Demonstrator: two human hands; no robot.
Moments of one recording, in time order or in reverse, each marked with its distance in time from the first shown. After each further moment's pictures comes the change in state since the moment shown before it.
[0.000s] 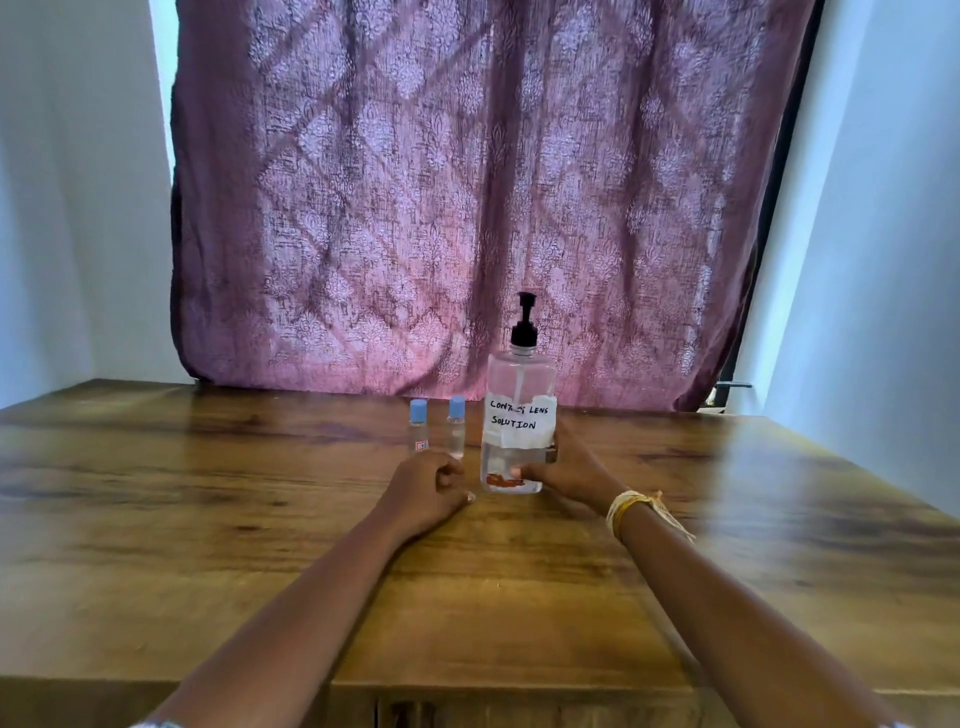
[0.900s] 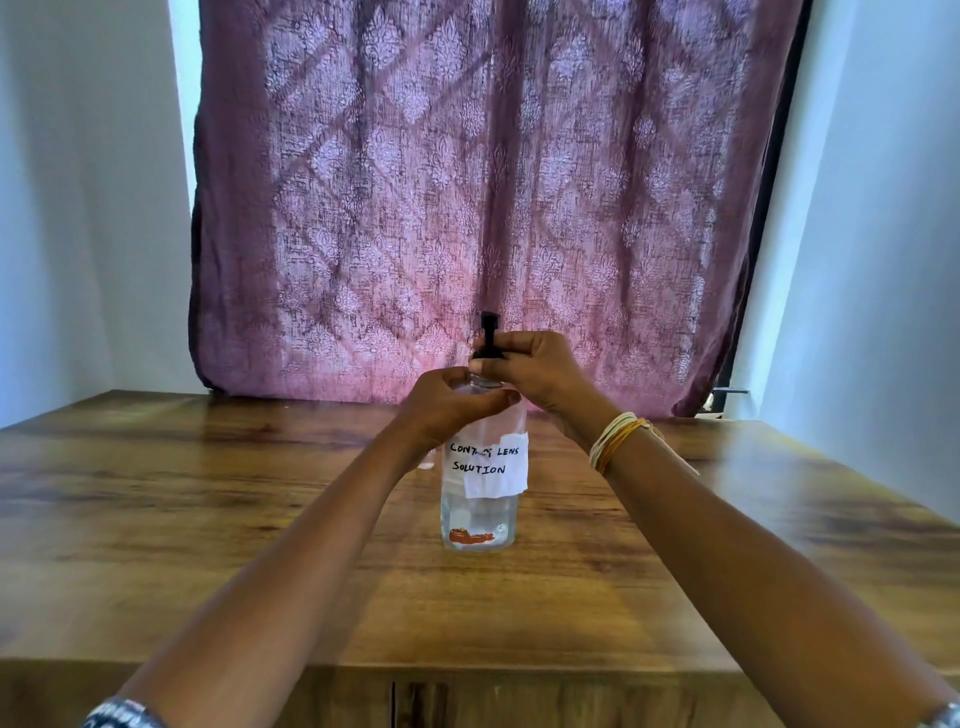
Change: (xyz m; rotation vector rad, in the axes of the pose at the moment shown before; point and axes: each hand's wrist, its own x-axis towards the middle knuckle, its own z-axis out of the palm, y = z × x) left_hand 0.009 0.091 -0.070 -0.600 -0.010 0.024; right_hand -0.017 -0.156 -0.006 0.340 0.092 -0.122
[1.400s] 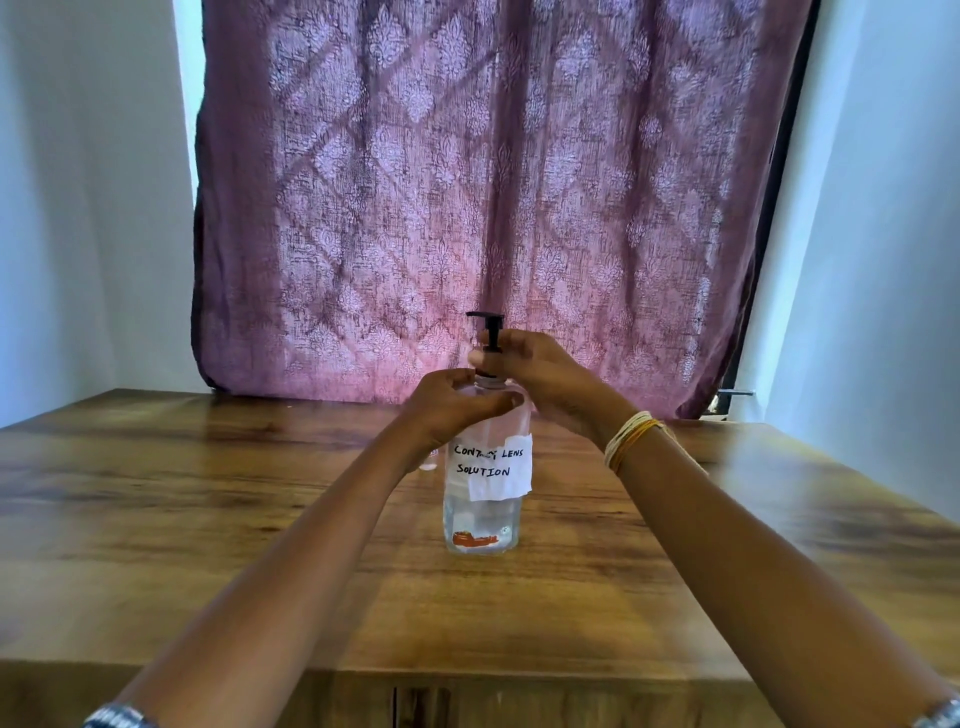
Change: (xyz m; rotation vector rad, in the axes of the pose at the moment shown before) left_hand 0.004 -0.004 -0.003 0.036 -0.016 0.001; right_hand 0.009 0.005 -0.007 0.026 -0.256 0.036
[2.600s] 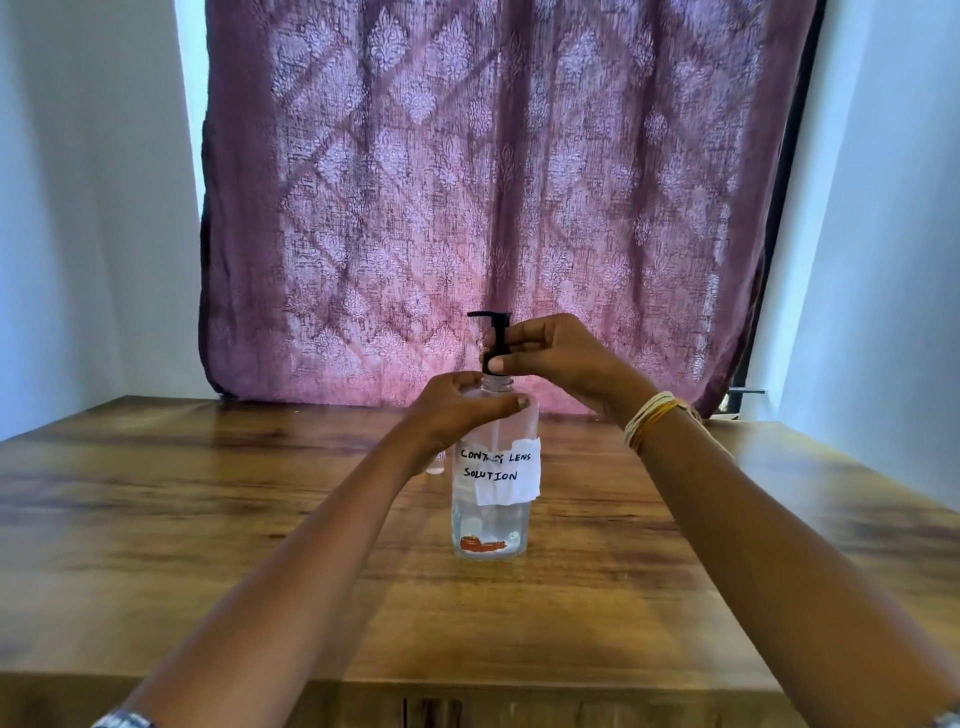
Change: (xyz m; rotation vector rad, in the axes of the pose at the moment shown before) left_hand 0.004 -0.001 -0.001 -0.005 -0.011 -0.027; right_hand 0.004 -0.015 -0.017 -0.155 0.034 -0.094
